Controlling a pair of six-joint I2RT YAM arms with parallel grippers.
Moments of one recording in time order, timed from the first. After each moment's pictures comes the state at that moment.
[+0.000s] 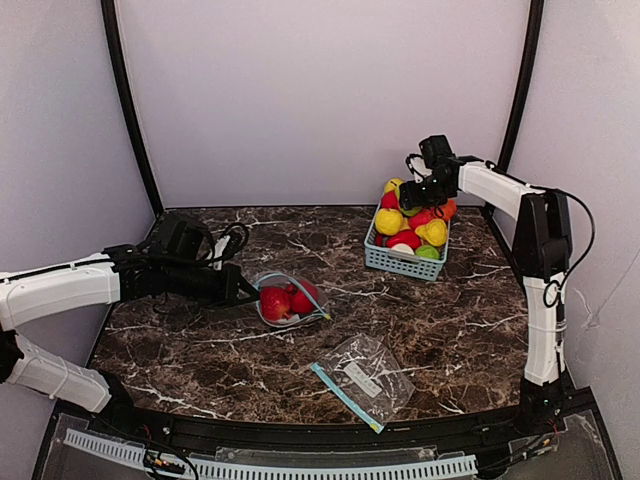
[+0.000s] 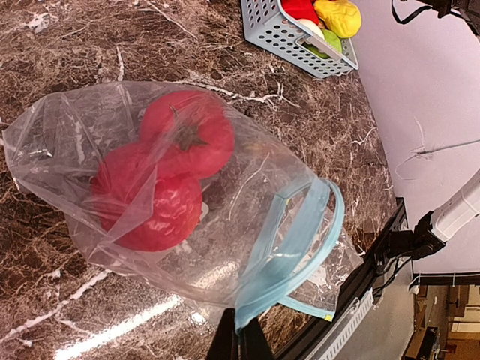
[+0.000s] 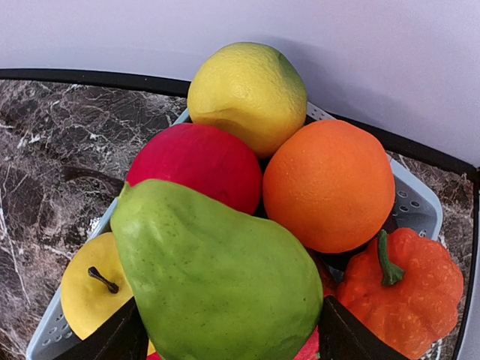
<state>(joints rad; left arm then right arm) -0.68 1.22 0.84 -0.36 0.33 -0.65 0.30 2.20 2.01 -0.64 0.04 0.03</state>
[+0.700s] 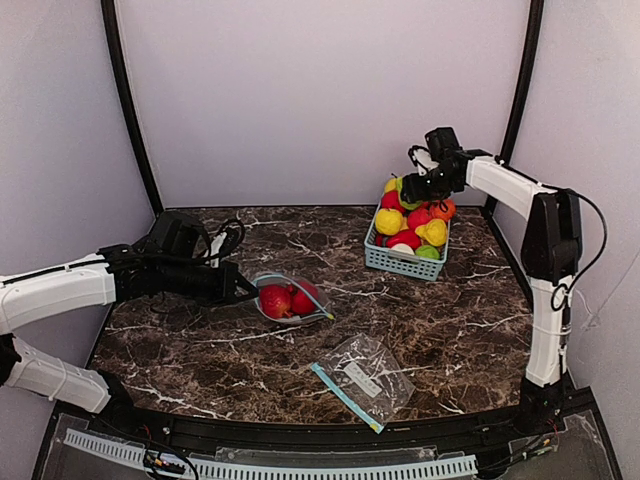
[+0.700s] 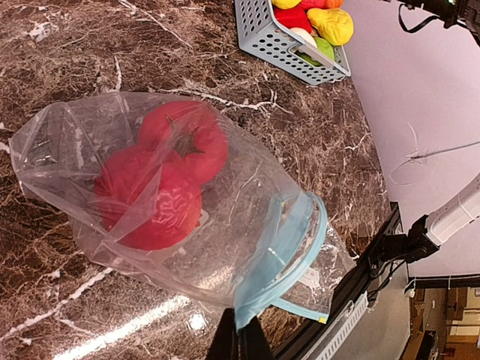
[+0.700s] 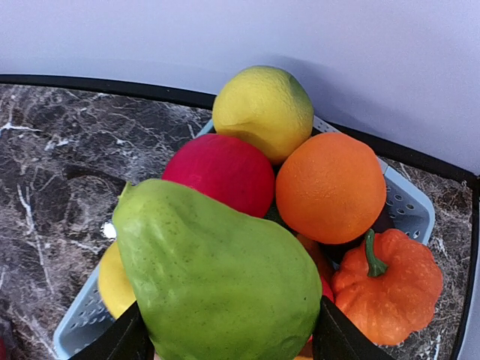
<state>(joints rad) -0.68 1.19 0.84 -0.36 0.32 -0.66 0.30 2.14 1.98 -0.65 -0.02 0.03</state>
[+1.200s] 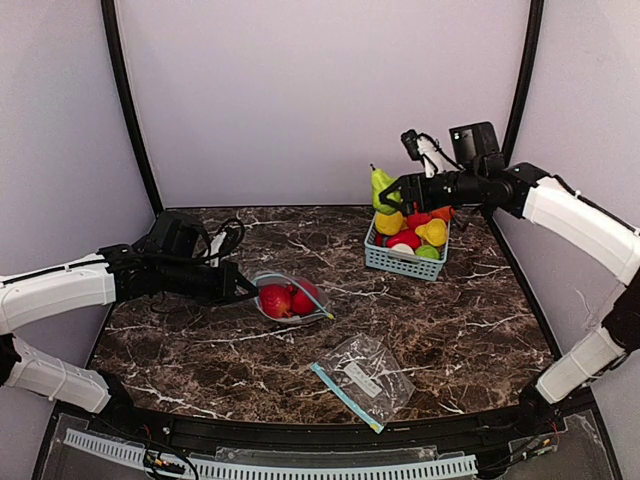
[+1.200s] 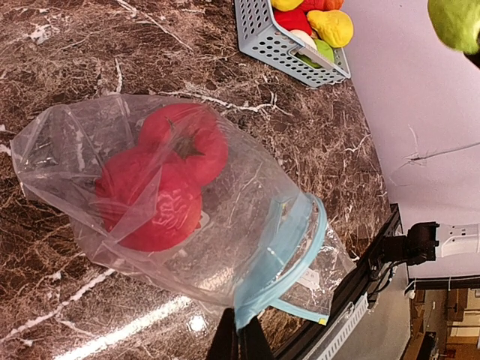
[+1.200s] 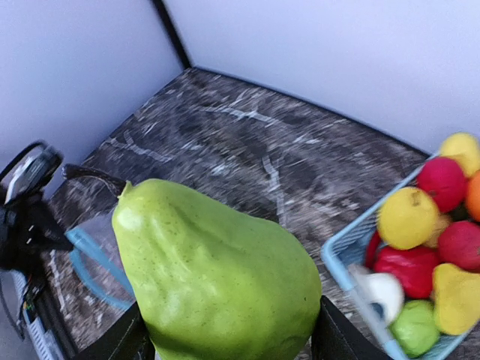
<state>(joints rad) -0.67 1.19 0.84 -0.36 0.32 -0.66 0.51 1.48 1.45 -0.48 -0.29 0.10</state>
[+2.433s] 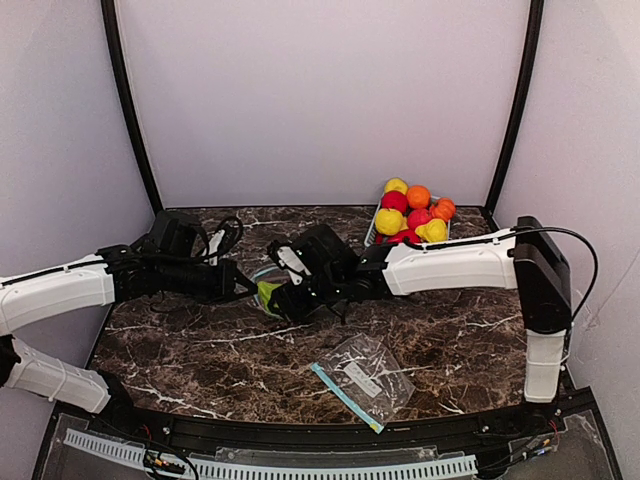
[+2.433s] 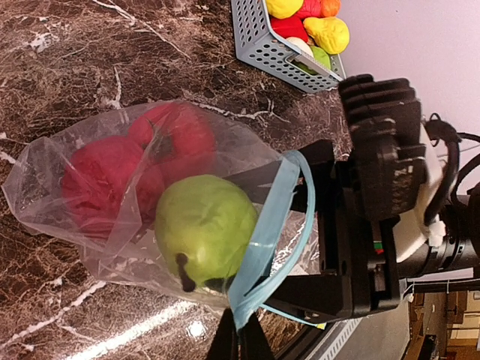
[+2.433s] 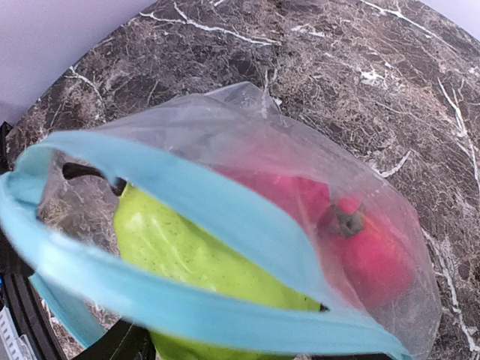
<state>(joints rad) -0.67 1.18 0.83 -0.33 0.32 -0.66 1.09 1.97 1.47 -0.23 0.00 0.26</state>
